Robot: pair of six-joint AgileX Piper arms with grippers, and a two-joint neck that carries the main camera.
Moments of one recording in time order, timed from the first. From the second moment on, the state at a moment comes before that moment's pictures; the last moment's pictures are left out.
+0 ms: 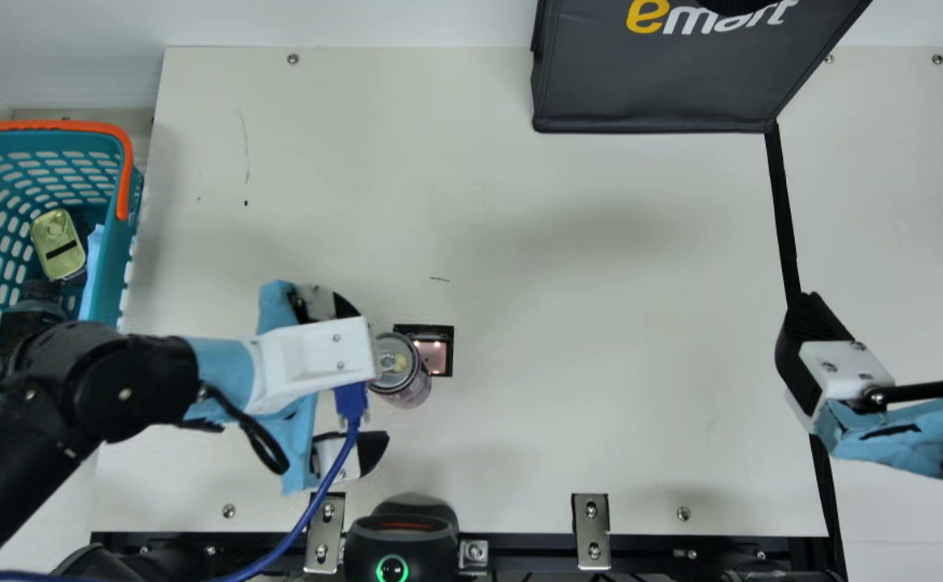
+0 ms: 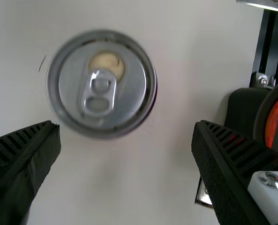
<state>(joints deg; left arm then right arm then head) -32.3 68.2 -48.0 -24.3 55.4 55.9 0.7 42.7 -69.8 -0.8 69.3 0.0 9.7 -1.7</state>
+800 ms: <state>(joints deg) -35.8 58.0 -44.3 -16.2 52.8 40.6 0.7 42.7 -69.8 -0.8 69.3 0.0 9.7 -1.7</state>
